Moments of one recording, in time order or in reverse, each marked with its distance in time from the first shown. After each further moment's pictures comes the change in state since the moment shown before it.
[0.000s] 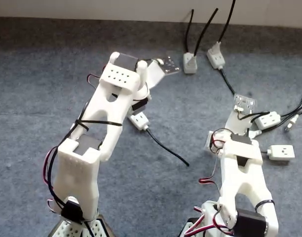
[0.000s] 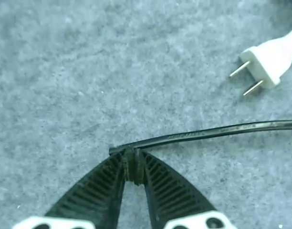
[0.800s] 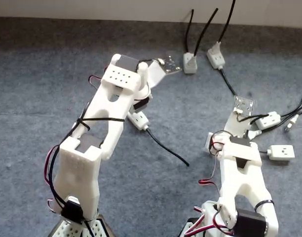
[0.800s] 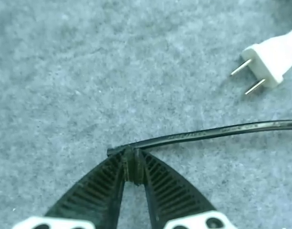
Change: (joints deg) left arm -0.2 1.3 0.2 -4.0 0.0; right arm 0.0 0.0 2.1 -2.7 0.0
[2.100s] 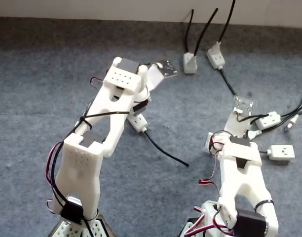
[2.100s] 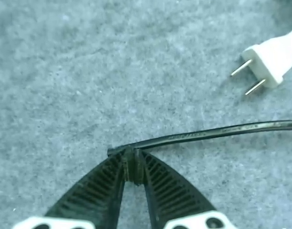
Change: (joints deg) left arm -0.9 6.7 -0.7 -1.7 -0.1; right arm 0.0 0.0 0.0 0.0 0.0
